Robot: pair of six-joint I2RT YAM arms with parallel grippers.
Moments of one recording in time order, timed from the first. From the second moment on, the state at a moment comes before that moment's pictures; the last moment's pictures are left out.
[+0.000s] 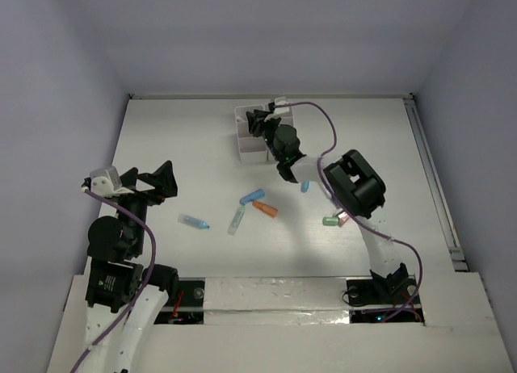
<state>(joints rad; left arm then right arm) -0.23 0.29 0.72 -0.28 -0.24 -0.34 0.65 2.30 1.47 1.07 0.23 0.19</state>
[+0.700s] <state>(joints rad) -0.22 0.29 0.72 -0.28 -0.22 -0.34 0.71 1.80 1.31 0.40 -0.16 0.16</state>
